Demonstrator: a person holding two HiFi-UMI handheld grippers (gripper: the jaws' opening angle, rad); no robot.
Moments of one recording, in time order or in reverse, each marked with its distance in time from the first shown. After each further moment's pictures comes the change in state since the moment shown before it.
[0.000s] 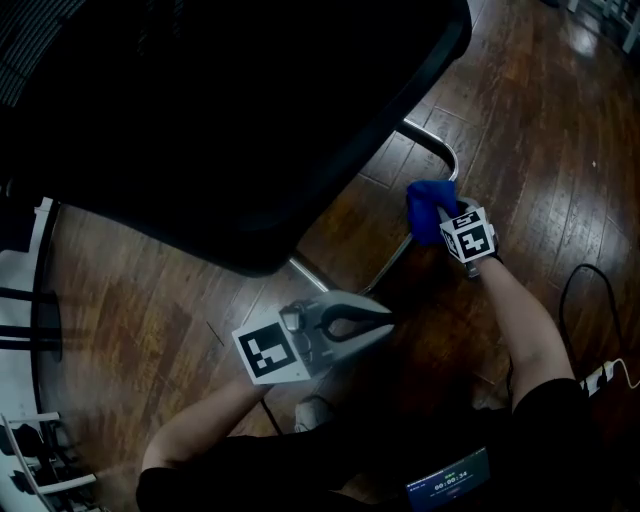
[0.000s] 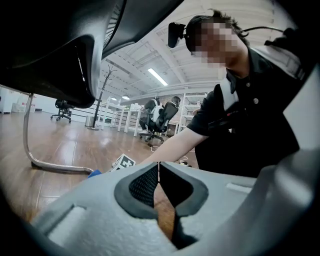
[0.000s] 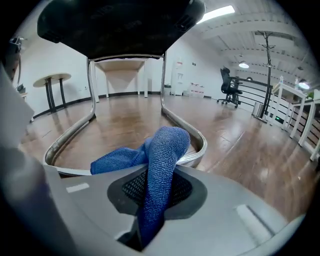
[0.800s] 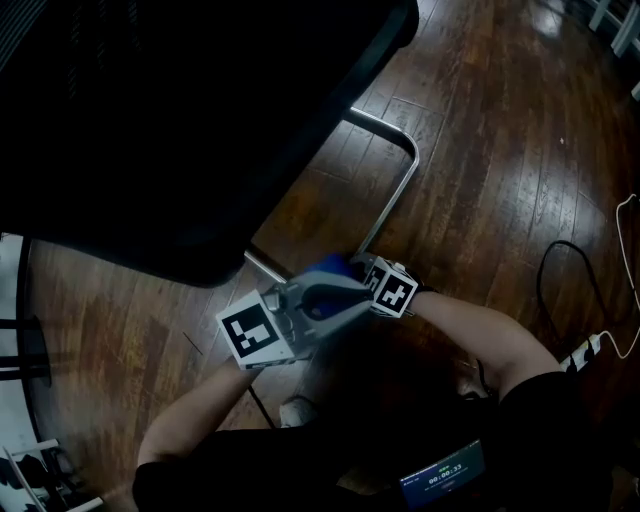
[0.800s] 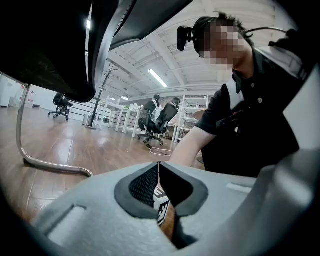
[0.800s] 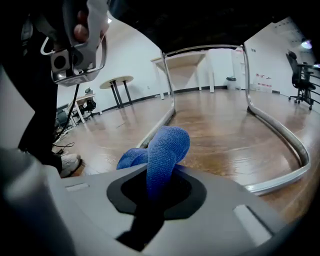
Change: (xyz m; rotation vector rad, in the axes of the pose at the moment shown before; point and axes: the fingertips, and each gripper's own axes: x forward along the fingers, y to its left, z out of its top) left arm 0.021 0.021 -0.001 -0.023 -0.030 -0.031; right arm -0.053 0.258 -0.018 -0.271 0.040 0.665
